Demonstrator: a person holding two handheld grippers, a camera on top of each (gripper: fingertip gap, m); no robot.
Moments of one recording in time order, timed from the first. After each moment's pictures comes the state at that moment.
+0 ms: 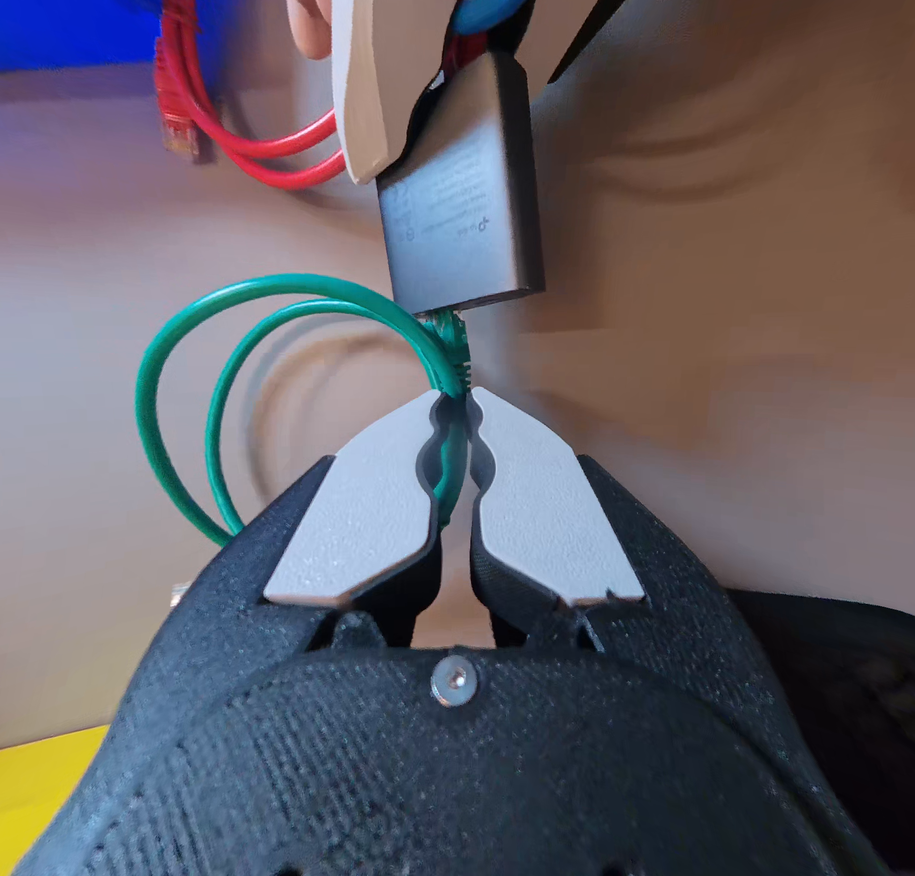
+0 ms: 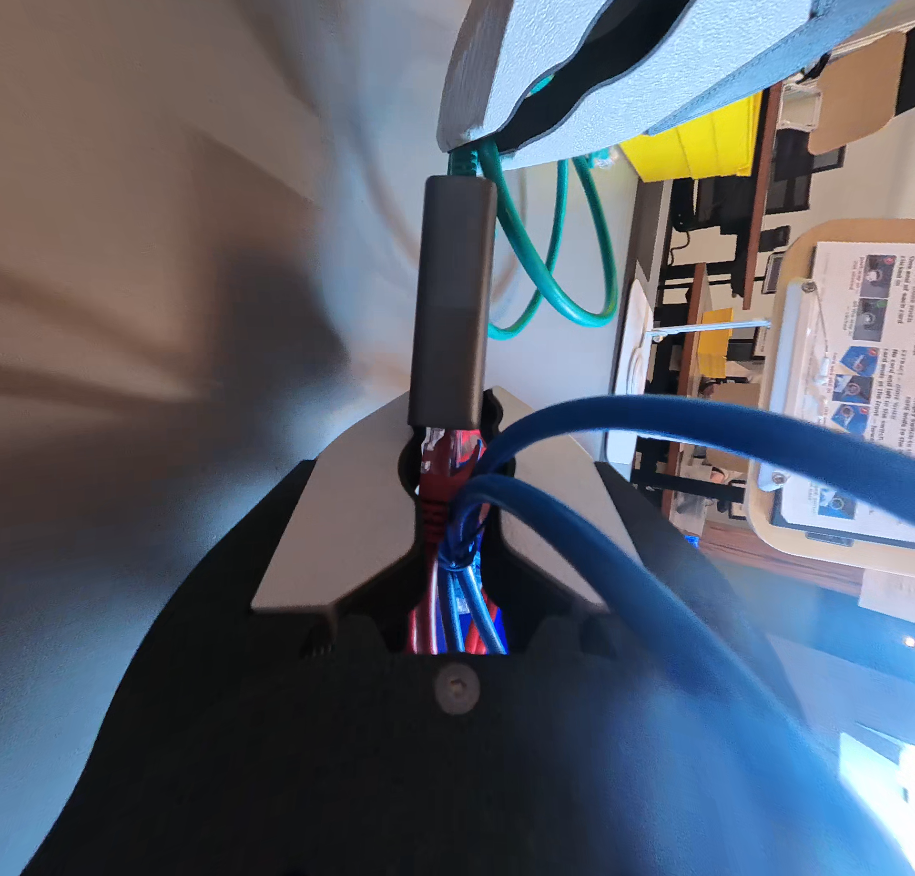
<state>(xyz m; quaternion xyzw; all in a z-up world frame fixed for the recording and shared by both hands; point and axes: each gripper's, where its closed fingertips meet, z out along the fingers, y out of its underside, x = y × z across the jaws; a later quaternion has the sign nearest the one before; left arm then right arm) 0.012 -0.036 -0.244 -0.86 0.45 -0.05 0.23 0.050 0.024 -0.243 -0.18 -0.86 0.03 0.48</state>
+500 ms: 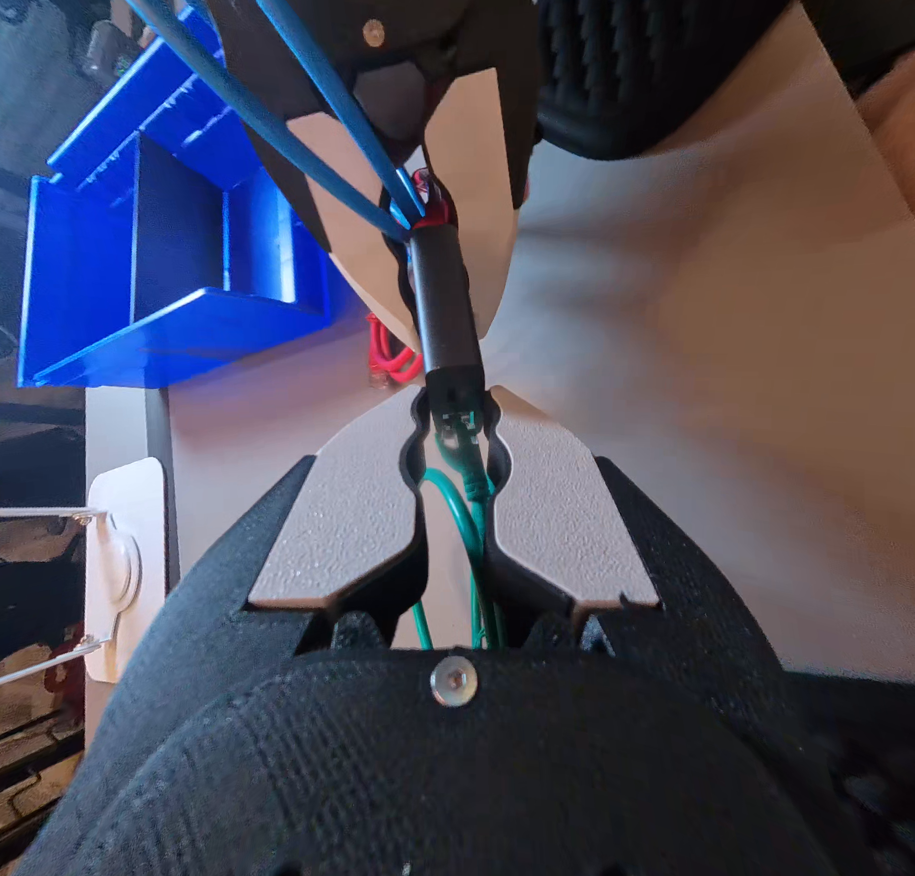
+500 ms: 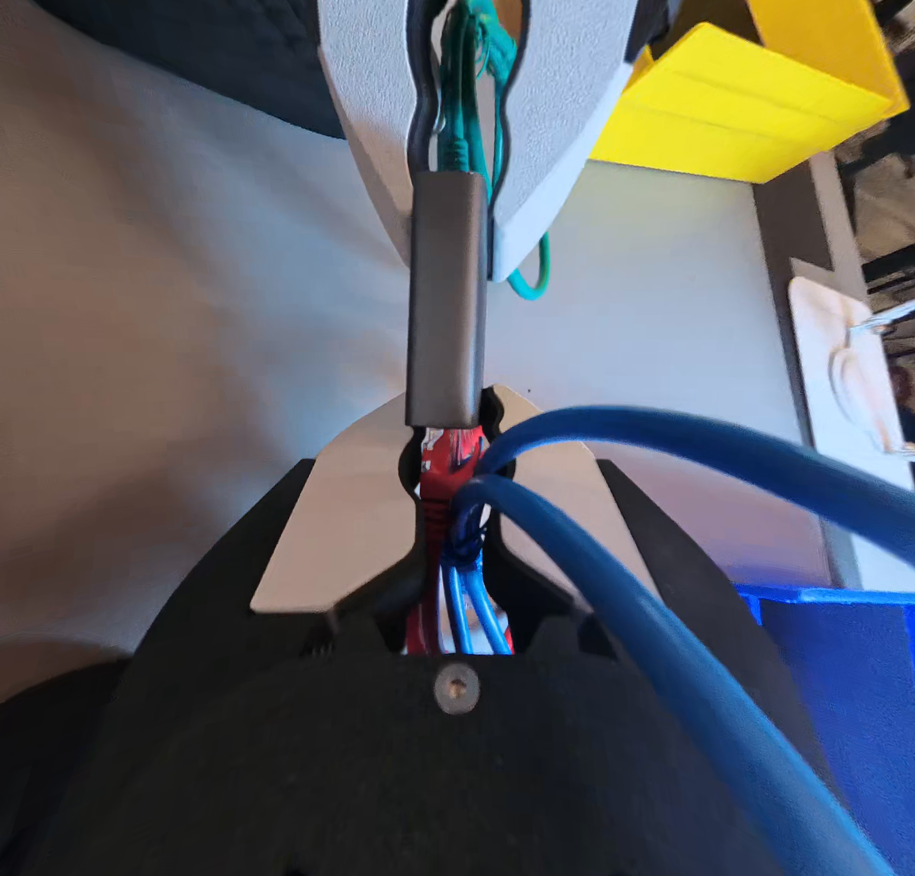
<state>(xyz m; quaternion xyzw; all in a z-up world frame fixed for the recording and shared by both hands) 0.057 -0.027 -0.179 -0.75 0.54 0.02 0.39 0.068 -0.006 -0.207 -0.30 -0.86 0.27 0.32</state>
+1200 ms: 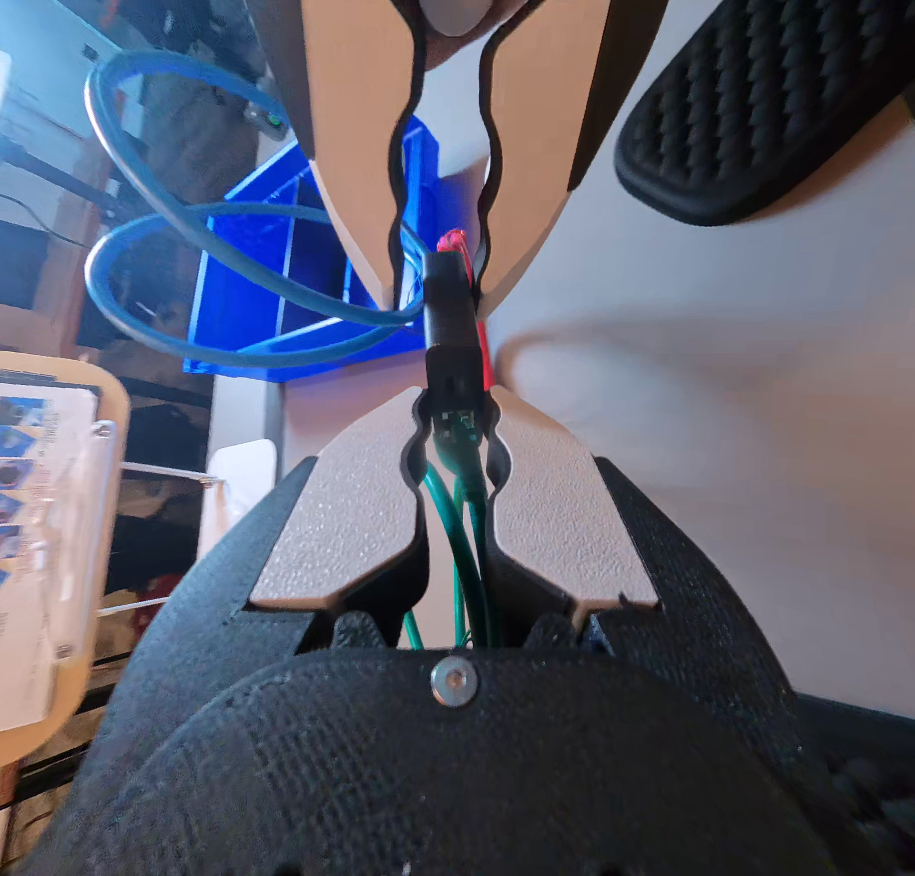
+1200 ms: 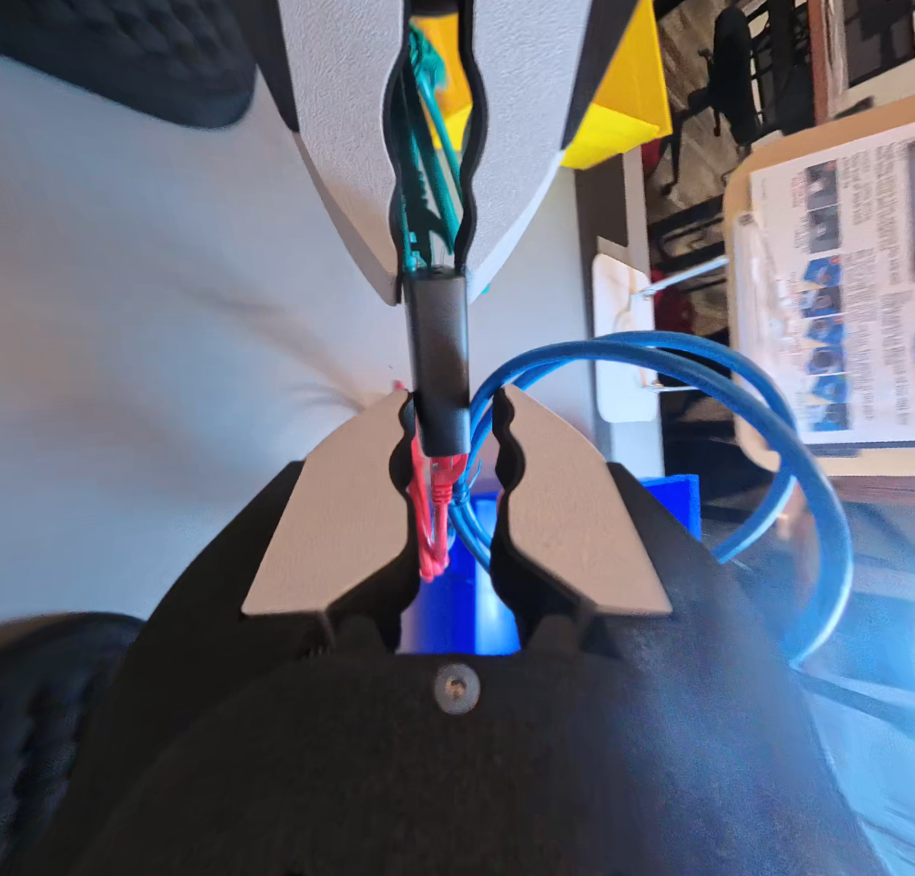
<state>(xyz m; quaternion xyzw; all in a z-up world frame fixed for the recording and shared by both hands) 0.047 -0.013 -0.120 -0.74 0.49 0.07 0.45 0.062 0.009 -0.119 -0.31 -0.84 0.11 0.42</state>
